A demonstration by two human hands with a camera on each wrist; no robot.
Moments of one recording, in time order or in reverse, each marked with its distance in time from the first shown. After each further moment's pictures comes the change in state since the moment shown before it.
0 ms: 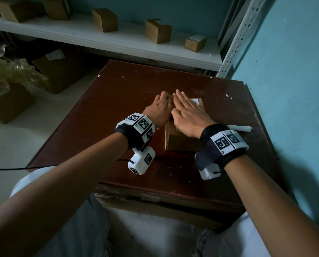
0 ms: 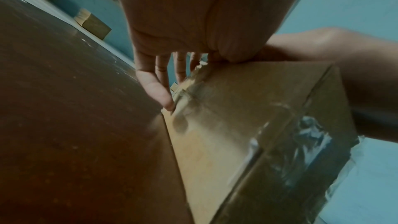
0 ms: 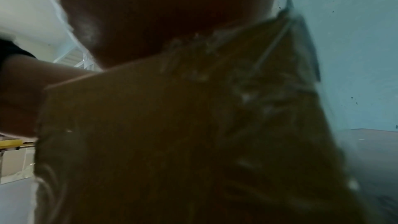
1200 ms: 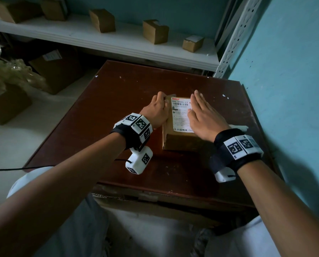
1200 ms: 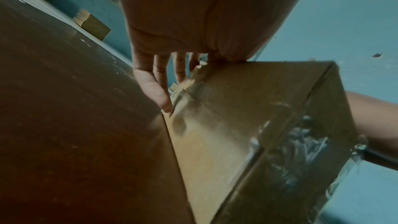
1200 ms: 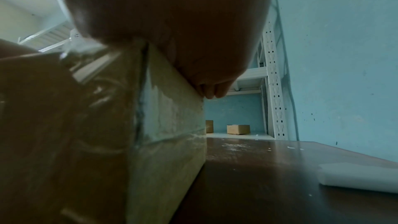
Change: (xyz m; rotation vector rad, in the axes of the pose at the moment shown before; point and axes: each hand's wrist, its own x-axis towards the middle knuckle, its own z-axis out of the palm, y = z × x) left_hand 0.003 -0.001 0.001 -0.092 -0.007 -0.031; right_hand -0.017 0.041 -0.002 -0.063 0.110 0.098
